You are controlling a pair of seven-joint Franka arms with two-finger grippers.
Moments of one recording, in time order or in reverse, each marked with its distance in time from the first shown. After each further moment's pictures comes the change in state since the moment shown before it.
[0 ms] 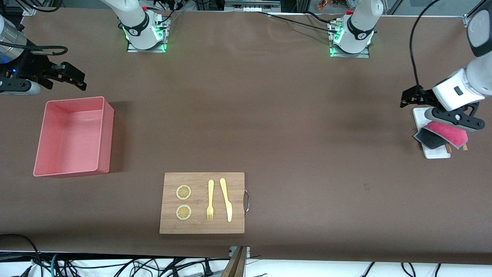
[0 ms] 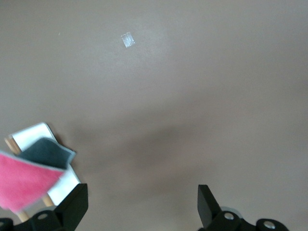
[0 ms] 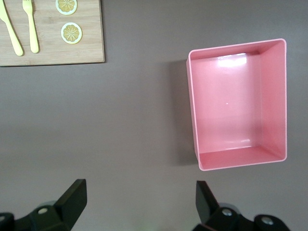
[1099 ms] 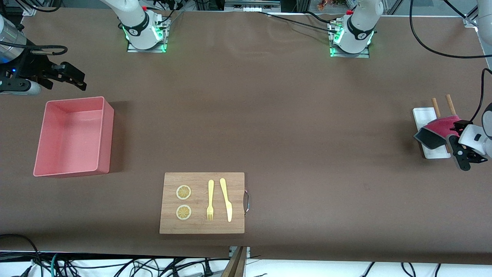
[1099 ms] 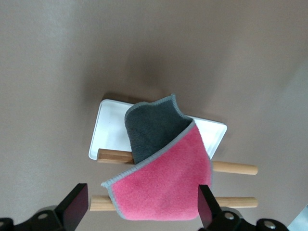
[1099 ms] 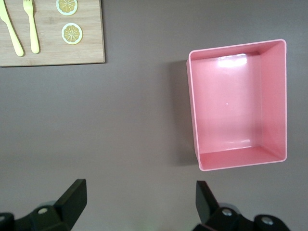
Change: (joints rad) left arm 0.220 0.534 0.001 0.281 0.416 0.056 0.912; right arm 0.000 0.000 0.000 0.002 0.001 0.000 0.000
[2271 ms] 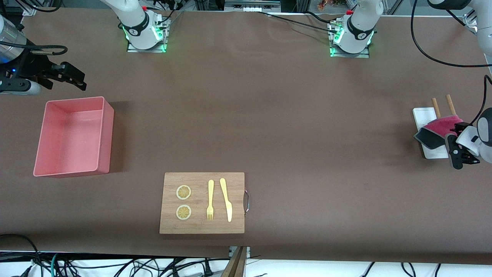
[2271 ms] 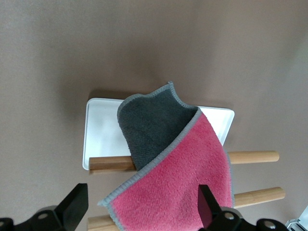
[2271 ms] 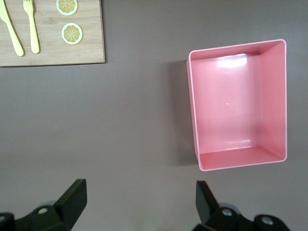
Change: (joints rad) left arm 0.030 0.053 0.002 0.005 0.013 0.025 0.145; right arm 0.000 0.000 0.000 0.000 0.000 0.000 0.000
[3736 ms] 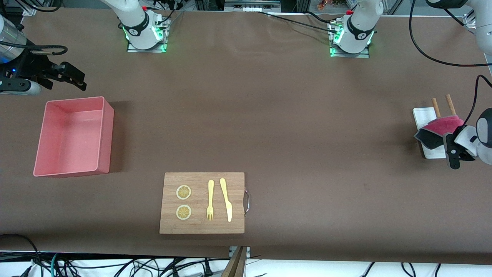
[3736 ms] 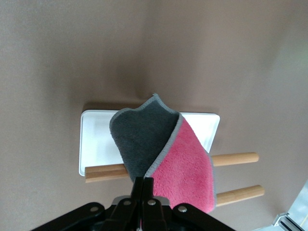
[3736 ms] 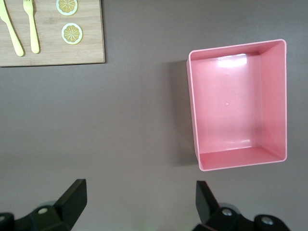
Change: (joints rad) left arm -0.021 -0.013 -0.024 0.034 0.000 -0.090 0.003; right arm 0.000 0.000 0.000 0.000 0.000 0.000 0.000
